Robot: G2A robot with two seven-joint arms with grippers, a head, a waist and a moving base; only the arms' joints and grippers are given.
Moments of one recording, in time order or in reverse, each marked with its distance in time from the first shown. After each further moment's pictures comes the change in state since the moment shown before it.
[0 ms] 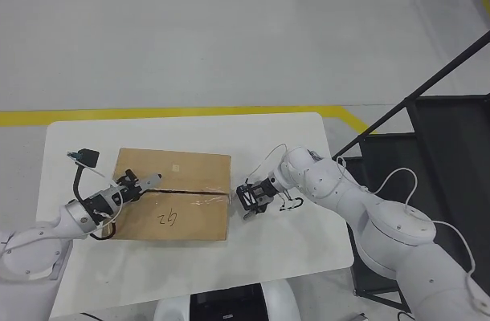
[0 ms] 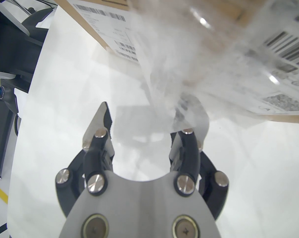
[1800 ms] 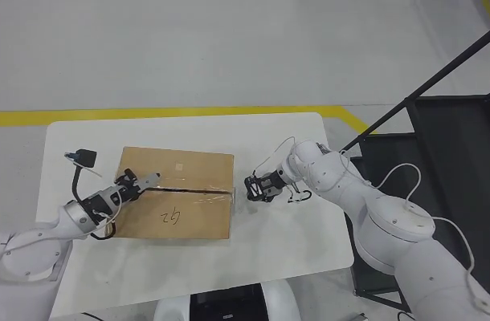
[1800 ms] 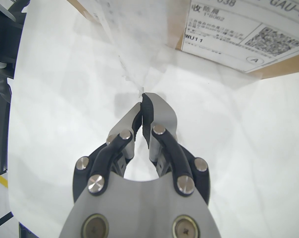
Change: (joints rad) left arm 0.009 0.000 -0.006 0.002 -0.014 -0.016 0.021; right arm 0.039 -0.016 0.000 0.116 -0.037 0.000 0.000
